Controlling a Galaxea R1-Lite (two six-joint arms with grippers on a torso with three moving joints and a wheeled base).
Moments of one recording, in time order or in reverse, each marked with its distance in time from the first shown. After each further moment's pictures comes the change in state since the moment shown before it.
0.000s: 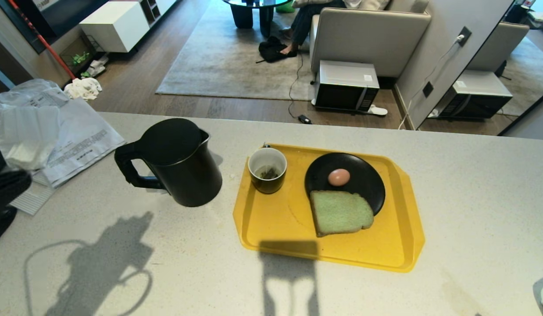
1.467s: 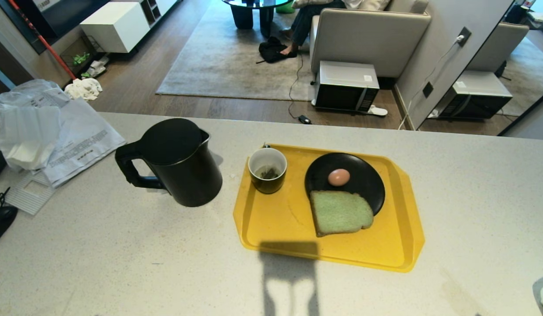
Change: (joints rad) left arm 0.264 -0.731 0.607 0.107 0.001 -0.181; right arm 0.000 0.000 0.000 0.000 0.000 0.000
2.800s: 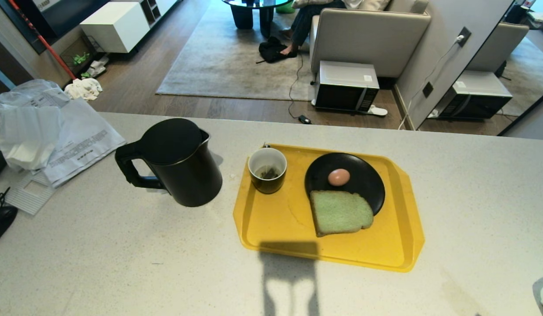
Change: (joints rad) left arm -0.001 0.000 0.005 0.036 -0.030 -0.077; right arm 0.000 0.000 0.000 0.000 0.000 0.000
